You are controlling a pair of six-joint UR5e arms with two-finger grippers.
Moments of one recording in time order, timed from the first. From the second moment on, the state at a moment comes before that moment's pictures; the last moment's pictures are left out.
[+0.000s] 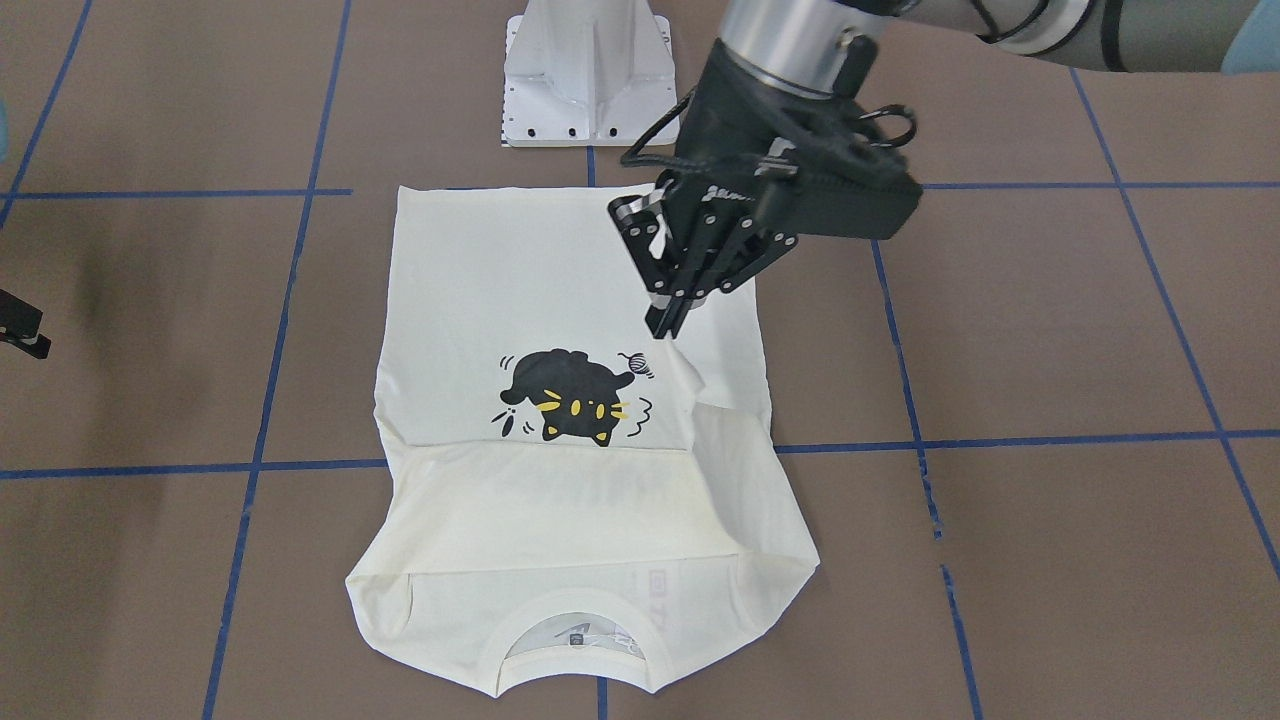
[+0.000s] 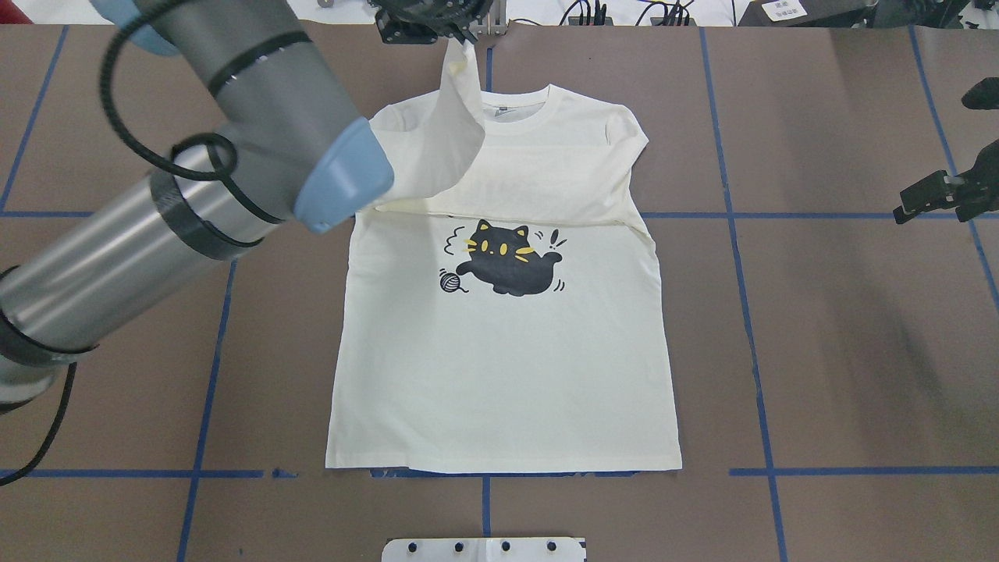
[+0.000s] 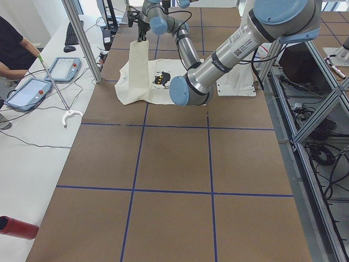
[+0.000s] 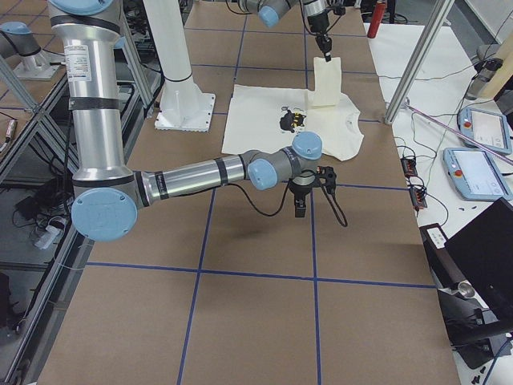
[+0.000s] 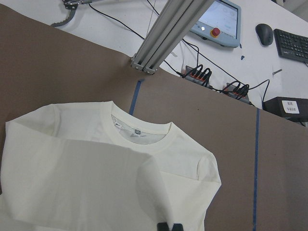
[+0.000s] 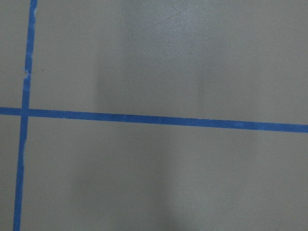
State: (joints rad) left arm -0.76 -2.58 -1.50 -1.77 -1.83 -1.46; right arm 1.21 -1.51 1.73 -1.38 2.30 0.49
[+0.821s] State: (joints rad) left arm -0.57 -2.87 -0.88 -2.14 -1.61 -1.62; right arm 1.20 -1.50 1.70 -1.38 2.30 0.49
